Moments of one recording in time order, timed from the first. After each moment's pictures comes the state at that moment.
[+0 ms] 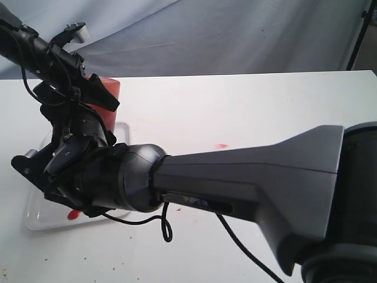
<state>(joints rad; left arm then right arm) -0.02 2.15 -1.74 -0.75 1.21 1.05 1.10 2.28 -1.72 -1.63 0.64 -0.05</state>
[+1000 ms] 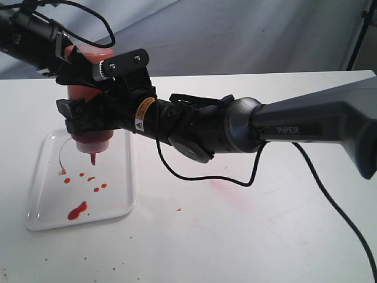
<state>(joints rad) 0.00 1.86 -1.53 -0.89 1.21 1.21 0.77 2.17 -1.40 -0.38 -0.54 0.49</state>
